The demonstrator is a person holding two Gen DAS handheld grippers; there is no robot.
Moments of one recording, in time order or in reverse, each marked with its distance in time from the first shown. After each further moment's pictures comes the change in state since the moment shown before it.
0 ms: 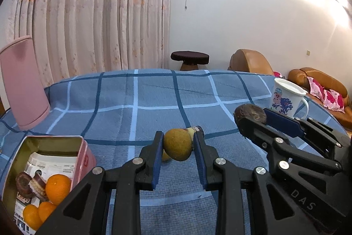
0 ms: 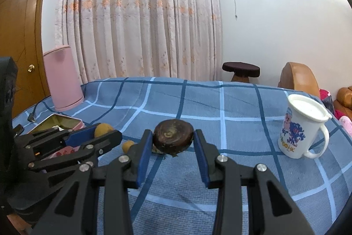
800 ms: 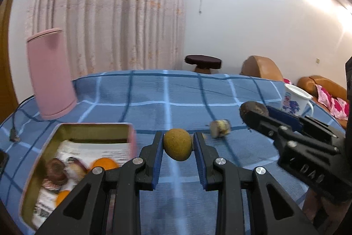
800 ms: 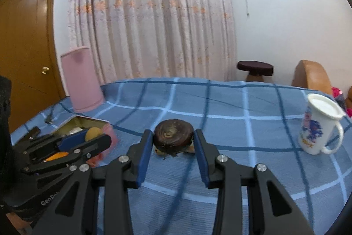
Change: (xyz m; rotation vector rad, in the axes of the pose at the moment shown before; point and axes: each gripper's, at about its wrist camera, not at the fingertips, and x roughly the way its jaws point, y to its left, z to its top) left arm -0.048 0.053 -0.013 -0.058 -0.016 0.081; right arm -0.003 0.042 0.011 0.020 0.004 0.140
